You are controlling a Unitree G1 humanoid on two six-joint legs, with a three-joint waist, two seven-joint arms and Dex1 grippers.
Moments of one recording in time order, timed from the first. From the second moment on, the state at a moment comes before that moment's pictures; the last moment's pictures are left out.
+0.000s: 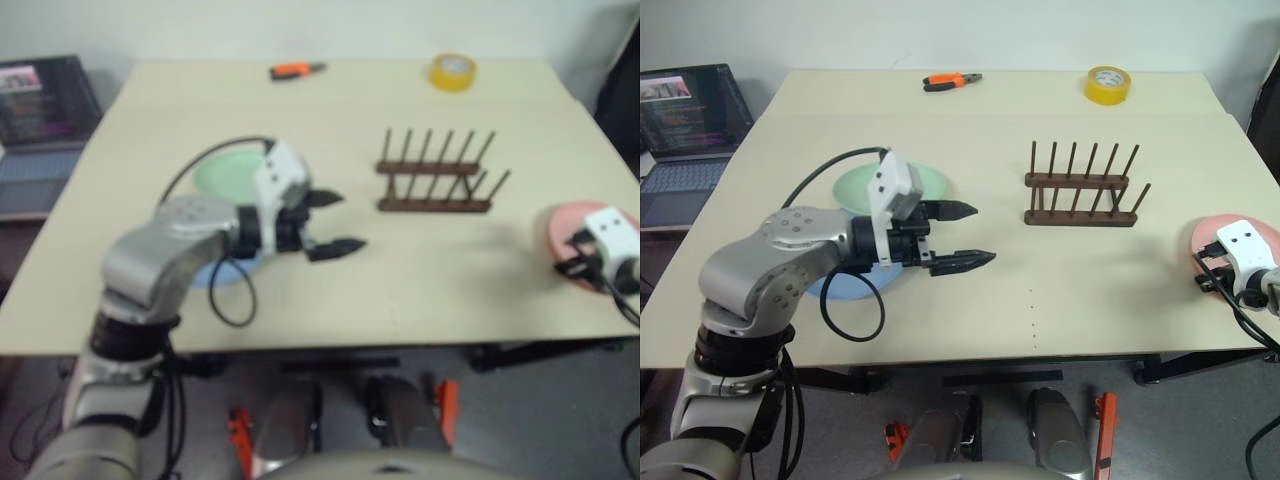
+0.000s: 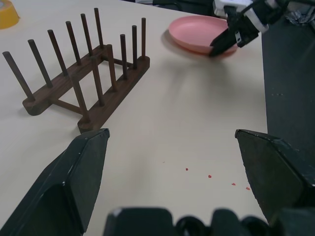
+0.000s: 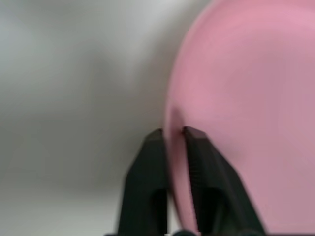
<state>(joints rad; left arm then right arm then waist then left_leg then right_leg) -0.62 0.61 -0.12 -0.40 -0.57 0.91 -0.82 -0.29 -1.03 -0.10 0.15 0.16 0.83 0.71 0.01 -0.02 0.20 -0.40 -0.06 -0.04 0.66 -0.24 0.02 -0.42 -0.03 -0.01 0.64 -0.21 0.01</state>
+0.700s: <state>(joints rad) -0.66 0.60 -0.10 -0.35 -0.58 0.89 -0.84 -1.00 -0.91 -0.22 0.09 0.31 0.72 0.71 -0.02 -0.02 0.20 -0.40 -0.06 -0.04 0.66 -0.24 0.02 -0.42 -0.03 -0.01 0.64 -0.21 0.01</state>
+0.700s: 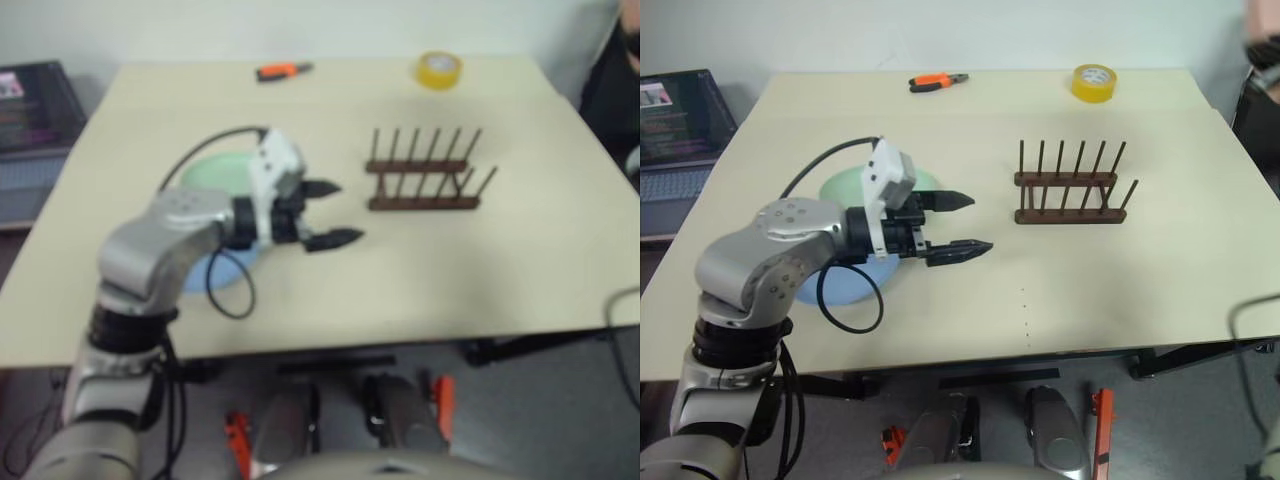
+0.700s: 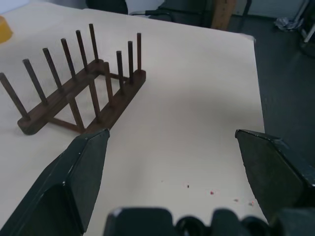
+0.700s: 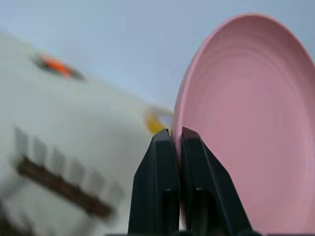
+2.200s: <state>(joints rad) -0.65 0.61 -0.05 -0.40 -0.67 0.96 -0.71 -0.96 -0.71 -0.48 0.55 0.75 0.87 0.85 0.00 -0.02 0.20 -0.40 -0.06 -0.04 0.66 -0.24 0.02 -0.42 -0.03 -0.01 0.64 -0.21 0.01</state>
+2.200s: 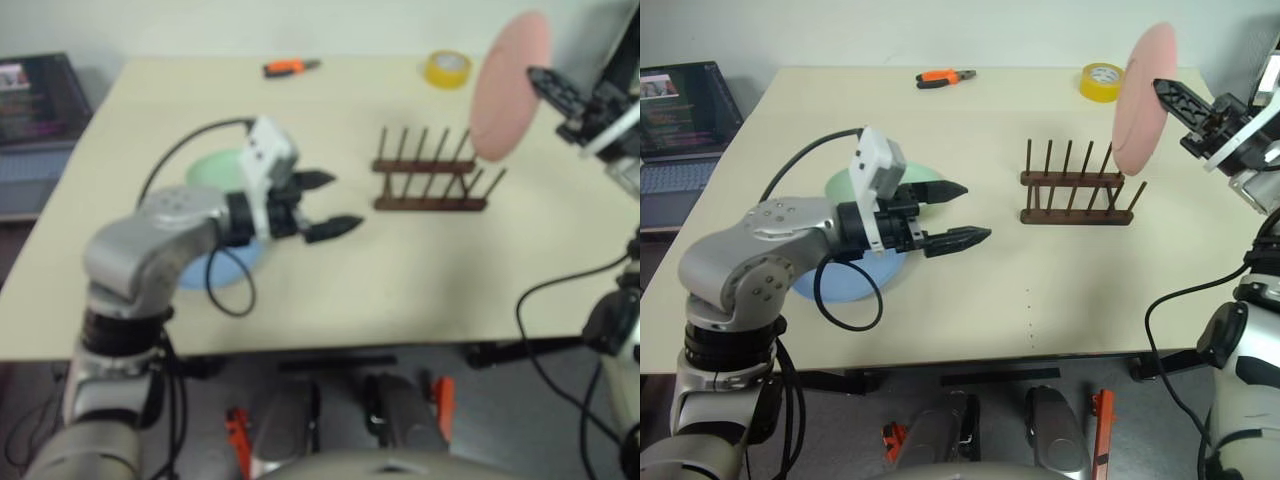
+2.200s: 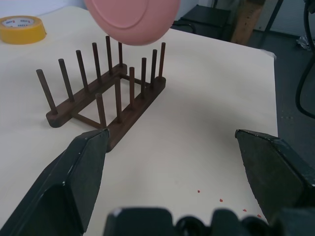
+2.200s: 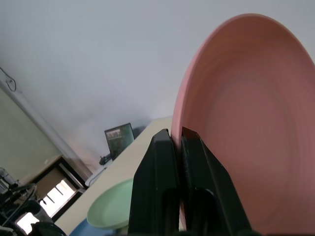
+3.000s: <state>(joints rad) -0.65 0.61 -0.05 -0.40 -0.67 0.96 -0.71 -0.85 -0.73 -0.48 0.53 0.75 0.86 0.87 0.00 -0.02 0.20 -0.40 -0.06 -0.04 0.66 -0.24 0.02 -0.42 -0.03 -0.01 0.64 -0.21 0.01</state>
